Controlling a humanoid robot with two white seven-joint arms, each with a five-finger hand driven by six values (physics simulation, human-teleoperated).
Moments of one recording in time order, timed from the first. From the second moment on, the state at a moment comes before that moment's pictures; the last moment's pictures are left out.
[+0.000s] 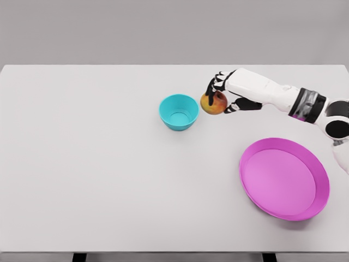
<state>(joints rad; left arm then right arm) 0.02 0.00 -0.25 -0.15 0.17 -0.02 -0.02 -0.56 -0.56 0.42 -1.44 0.31 -0.61 0.48</state>
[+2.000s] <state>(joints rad) 0.02 0.00 -0.25 -0.15 0.17 -0.02 -0.02 -0.65 -0.40 0.47 -1.32 0.38 -0.61 0.48</state>
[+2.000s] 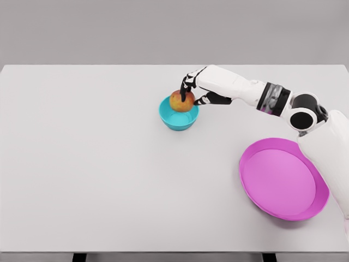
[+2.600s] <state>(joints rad) 0.02 0.00 -0.25 -0.15 0.17 -0.02 -0.02 -0.66 -0.38 0.47 -1.30 0.39 -0.61 0.48</state>
